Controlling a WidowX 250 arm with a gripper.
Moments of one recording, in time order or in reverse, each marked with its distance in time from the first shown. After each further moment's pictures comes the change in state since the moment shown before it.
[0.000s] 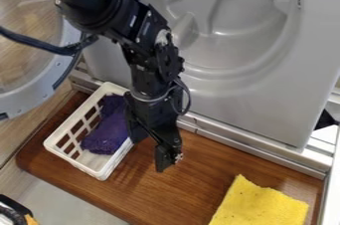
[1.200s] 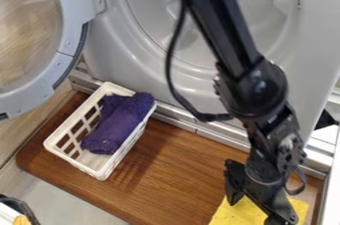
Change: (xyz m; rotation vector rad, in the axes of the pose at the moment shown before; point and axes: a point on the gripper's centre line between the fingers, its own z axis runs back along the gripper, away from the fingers) arm 0.069 -0.126 -0.074 -0.051 -0.075 0.019
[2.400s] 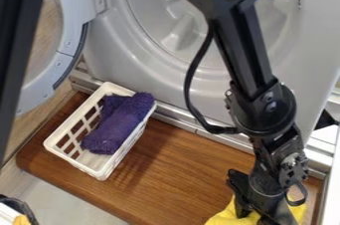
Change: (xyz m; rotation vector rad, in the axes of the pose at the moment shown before) arm -0.006 -0.002 -0.020 0.018 0.030 0.005
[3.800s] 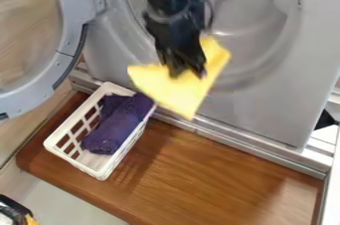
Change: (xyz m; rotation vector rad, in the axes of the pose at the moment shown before) arm 0.018 0.164 0.180 0.182 -0.250 -0.037
